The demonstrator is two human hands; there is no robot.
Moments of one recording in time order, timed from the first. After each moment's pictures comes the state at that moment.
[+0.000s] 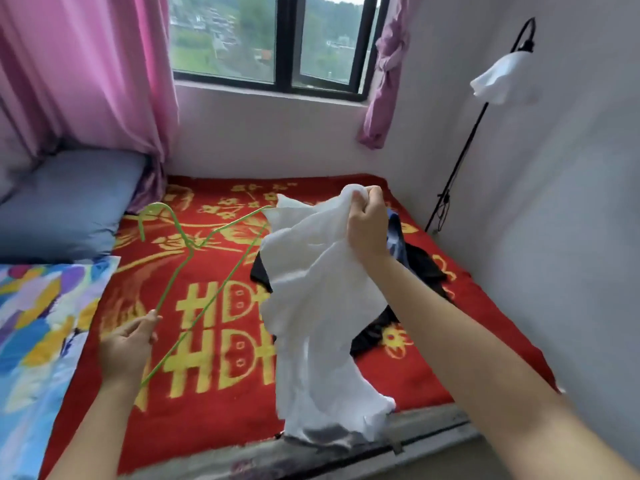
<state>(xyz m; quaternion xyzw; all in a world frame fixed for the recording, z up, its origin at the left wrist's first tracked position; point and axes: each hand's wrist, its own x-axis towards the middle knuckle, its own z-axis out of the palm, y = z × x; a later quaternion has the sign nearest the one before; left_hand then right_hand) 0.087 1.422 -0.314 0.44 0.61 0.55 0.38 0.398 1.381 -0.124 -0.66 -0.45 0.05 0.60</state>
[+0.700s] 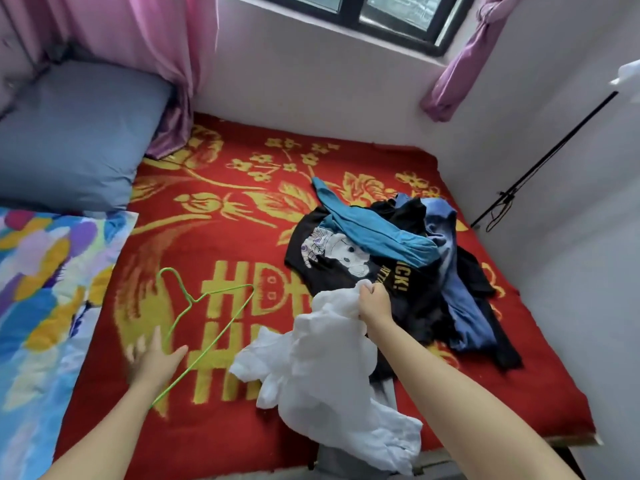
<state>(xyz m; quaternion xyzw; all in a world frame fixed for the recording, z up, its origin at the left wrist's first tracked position) 0.018 1.575 -0.472 0.52 0.77 0.11 0.34 0.353 1.541 -0.306 -0.81 -0.27 0.32 0.42</state>
